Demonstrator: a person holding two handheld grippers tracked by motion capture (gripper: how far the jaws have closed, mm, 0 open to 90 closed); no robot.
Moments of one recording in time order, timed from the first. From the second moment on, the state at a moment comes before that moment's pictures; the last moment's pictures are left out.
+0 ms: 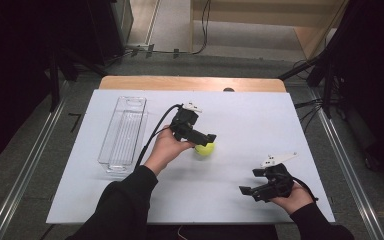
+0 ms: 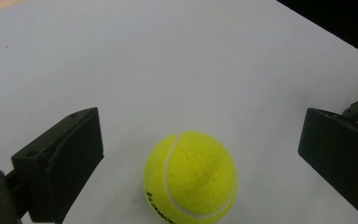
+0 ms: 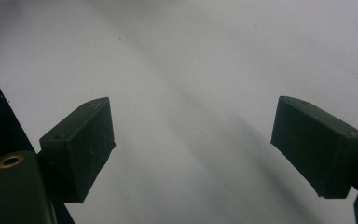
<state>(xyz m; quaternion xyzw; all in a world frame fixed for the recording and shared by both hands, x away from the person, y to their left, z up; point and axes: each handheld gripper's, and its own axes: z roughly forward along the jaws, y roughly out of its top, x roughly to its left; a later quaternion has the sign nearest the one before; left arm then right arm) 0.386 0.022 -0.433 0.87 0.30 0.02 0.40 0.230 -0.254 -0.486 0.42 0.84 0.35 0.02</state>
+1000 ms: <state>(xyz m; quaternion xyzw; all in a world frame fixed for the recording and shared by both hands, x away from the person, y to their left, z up) 0.385 0.019 -0.460 0.87 0.29 0.03 0.39 0.230 -0.254 -0.486 0.42 0.84 0.35 0.02</state>
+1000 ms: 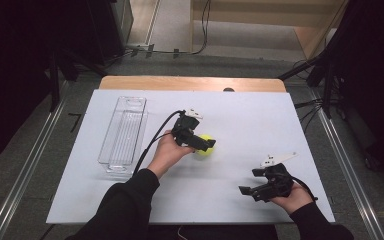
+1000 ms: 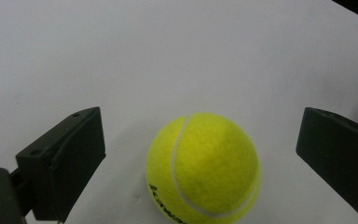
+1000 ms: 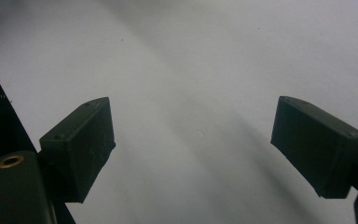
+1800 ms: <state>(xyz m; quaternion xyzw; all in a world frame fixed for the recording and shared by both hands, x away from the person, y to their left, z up) 0.381 0.011 -0.491 0.89 0.30 0.01 0.36 0.229 -0.253 -0.486 0.42 0.84 0.34 0.02</state>
